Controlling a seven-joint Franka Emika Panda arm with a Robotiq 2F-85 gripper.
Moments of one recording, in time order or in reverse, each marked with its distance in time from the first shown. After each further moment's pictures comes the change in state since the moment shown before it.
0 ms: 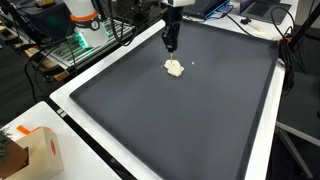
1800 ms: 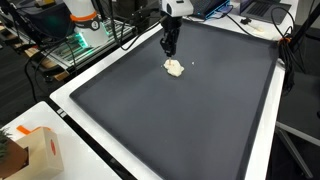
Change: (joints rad) arm 0.037 0.036 -0.068 0.034 0.039 0.000 0.000
